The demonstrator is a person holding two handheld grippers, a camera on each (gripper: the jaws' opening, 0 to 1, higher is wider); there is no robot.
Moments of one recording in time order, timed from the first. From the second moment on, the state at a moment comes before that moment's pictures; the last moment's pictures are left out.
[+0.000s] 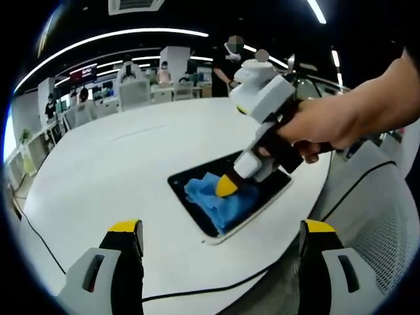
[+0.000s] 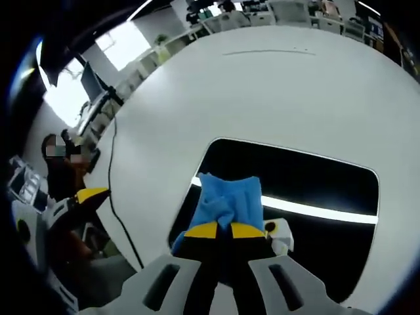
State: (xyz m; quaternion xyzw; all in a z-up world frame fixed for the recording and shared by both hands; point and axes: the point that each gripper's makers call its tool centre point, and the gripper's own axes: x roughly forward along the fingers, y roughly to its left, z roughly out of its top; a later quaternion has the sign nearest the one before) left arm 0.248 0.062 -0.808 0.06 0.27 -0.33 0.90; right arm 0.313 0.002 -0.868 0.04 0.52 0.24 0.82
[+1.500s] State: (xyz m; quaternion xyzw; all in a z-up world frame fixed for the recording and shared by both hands) left arm 0.249 0.062 -0.806 0.05 0.26 -0.33 0.90; right arm 0.259 0.007 -0.868 0.08 0.56 0.28 0.77
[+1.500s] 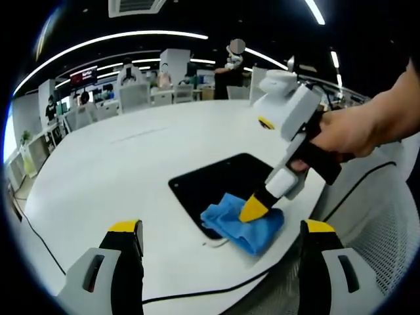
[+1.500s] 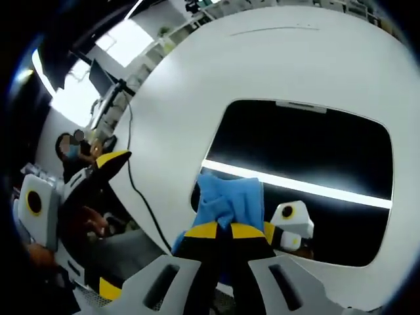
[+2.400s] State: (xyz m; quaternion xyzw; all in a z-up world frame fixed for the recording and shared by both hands) left arm 0.251 0.062 -0.805 0.05 0.26 -0.33 0.91; right arm 0.256 -0.033 -0.867 0.07 0.56 0.26 0.78
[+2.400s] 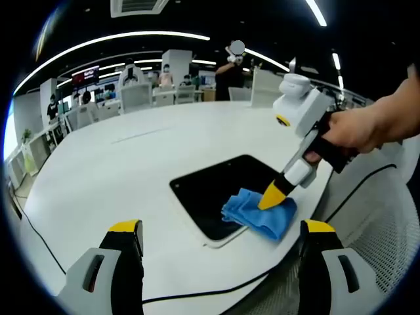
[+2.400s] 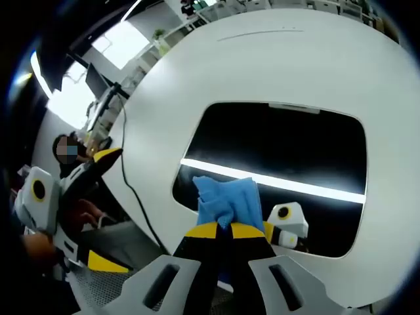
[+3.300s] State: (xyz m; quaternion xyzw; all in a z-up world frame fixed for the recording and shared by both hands) left arm 0.251 0.062 -0.806 0.05 0.26 -0.33 0.91; right arm 0.285 -0.033 -0.868 0.08 0.56 0.25 0.79
